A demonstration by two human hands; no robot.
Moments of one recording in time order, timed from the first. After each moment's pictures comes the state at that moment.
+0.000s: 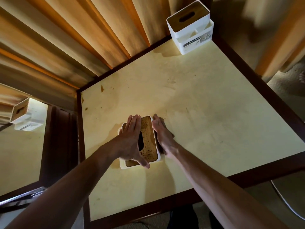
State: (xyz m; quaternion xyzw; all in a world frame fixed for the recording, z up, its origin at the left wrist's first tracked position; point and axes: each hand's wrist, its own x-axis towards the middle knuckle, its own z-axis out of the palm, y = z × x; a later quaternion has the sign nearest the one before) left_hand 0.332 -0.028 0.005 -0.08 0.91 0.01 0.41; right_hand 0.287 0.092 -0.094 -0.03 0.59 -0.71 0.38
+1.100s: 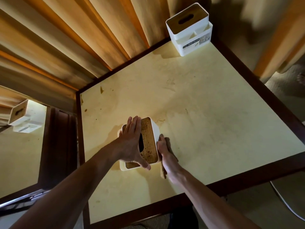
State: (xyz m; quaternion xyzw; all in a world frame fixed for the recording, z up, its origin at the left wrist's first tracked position) left_hand 0.333 -0.027 0.003 -0.08 0.91 0.01 0.40; right_hand 0.350 0.127 -0.092 0.04 0.58 -0.71 0.40
